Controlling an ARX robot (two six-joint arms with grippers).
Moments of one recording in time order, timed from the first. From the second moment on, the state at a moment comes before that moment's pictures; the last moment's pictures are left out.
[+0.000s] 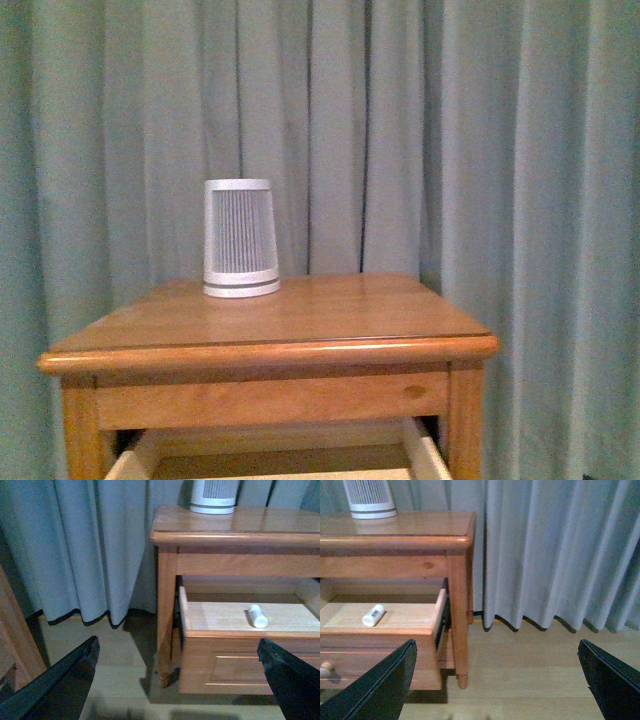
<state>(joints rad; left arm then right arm) 0.00 0.00 0.01 0.00 0.00 0.00 0.00 0.00 0.01 0.00 0.00 0.00</state>
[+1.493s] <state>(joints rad) 0.00 0.00 0.01 0.00 0.00 0.00 0.33 1.99 1.13 0.11 0.27 0.32</state>
